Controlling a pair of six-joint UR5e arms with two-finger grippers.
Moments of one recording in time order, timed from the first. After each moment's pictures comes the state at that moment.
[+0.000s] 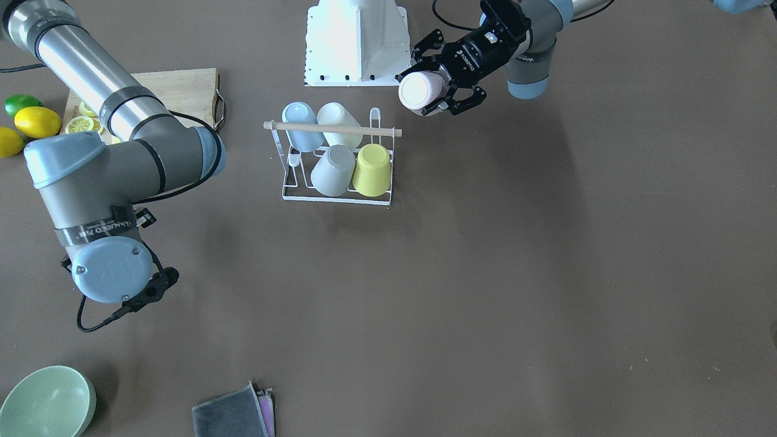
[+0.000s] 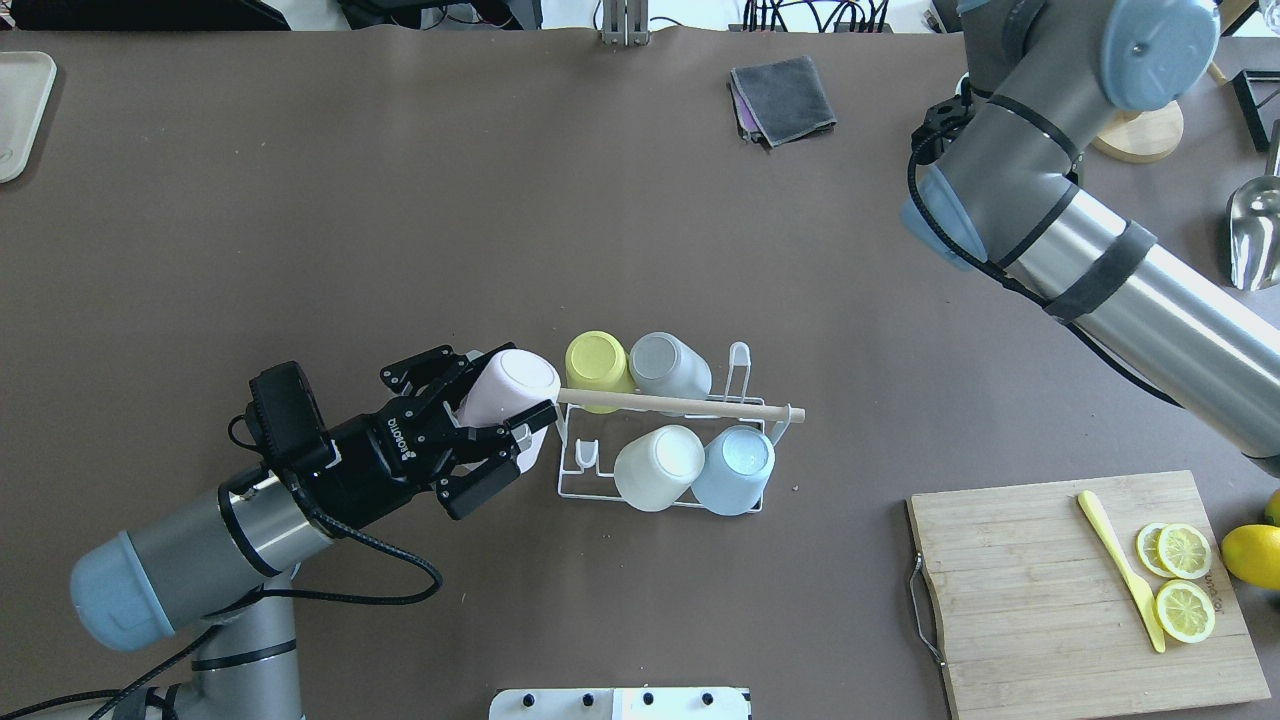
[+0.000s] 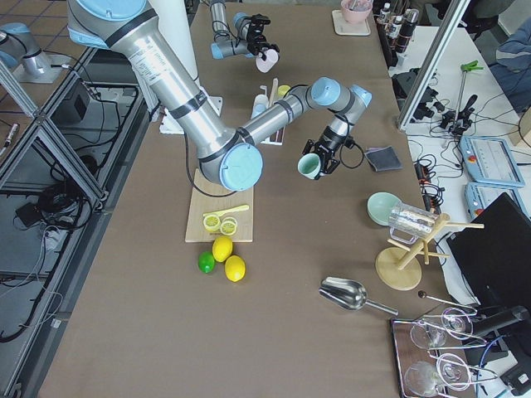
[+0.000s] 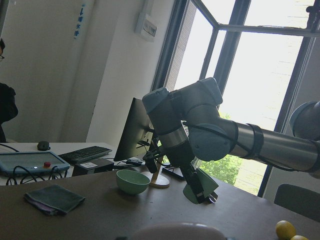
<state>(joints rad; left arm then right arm) -0.24 -1.89 -1.70 -3.36 -1.21 -0.47 0.98 -0.91 1.51 -2.35 2.09 -0.32</state>
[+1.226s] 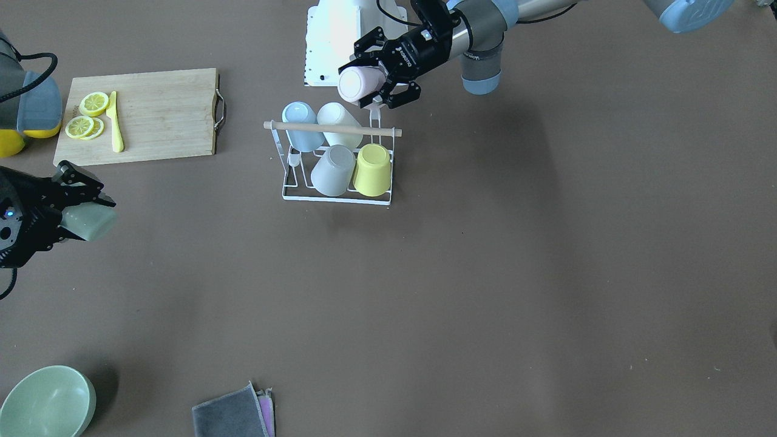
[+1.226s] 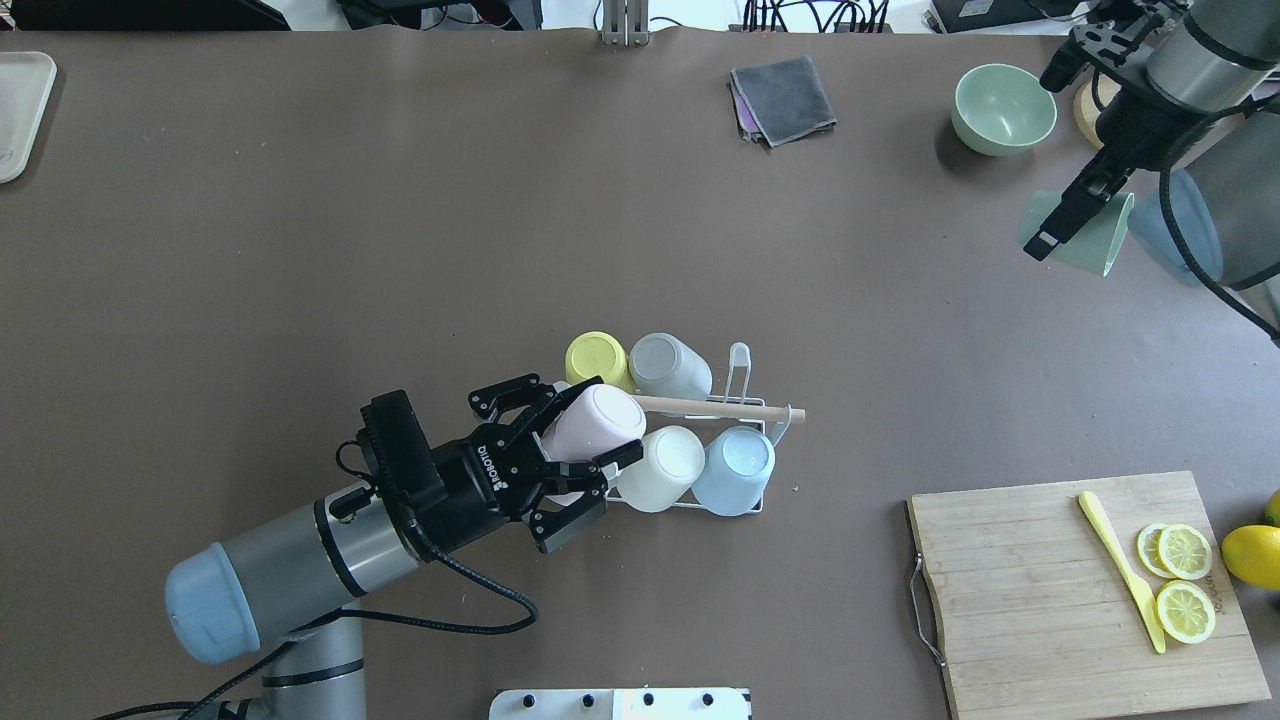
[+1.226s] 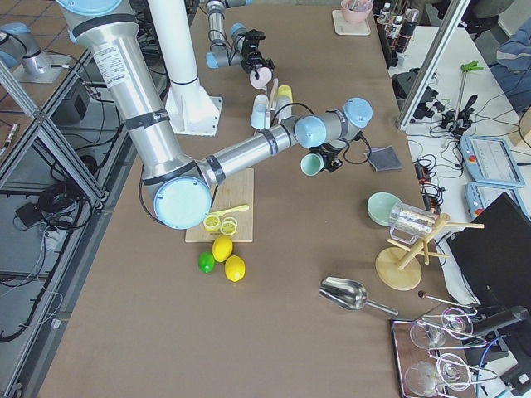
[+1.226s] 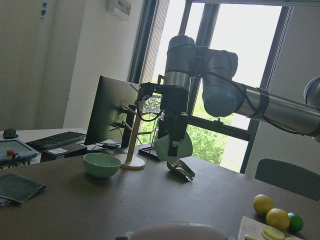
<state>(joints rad) -0.21 -2.04 -1.59 -3.26 -1.24 -0.37 1.15 -1.18 1.63 -1.68 2.59 -0.30</state>
